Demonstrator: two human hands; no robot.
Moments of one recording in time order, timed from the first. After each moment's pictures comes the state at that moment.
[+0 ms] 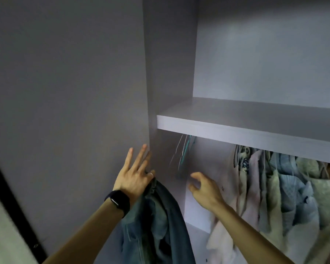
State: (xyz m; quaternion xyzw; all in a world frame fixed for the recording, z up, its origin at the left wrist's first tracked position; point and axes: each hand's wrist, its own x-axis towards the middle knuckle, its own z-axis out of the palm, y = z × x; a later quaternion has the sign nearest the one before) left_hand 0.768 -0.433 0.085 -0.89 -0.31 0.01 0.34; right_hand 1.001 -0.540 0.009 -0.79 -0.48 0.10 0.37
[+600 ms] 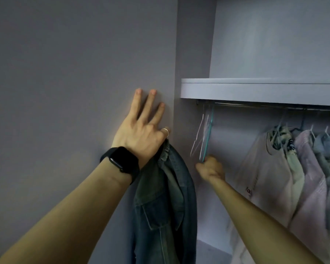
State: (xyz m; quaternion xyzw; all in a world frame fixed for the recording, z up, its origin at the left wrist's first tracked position) left_hand 0.755 -0.359 0.055 -0.81 -0.29 -0.11 0.51; right_hand 1.009 -0.370 -0.085 -0.88 -0.29 0.06 0.38
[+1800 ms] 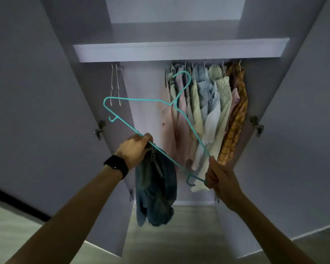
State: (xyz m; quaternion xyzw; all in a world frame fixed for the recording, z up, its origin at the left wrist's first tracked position) left_hand 0.791 -0.558 -0.006 -0.99 -0.11 -0.06 -0.11; right_hand 0.859 -0.851 -0.043 -0.64 -0.18 0.23 0.71
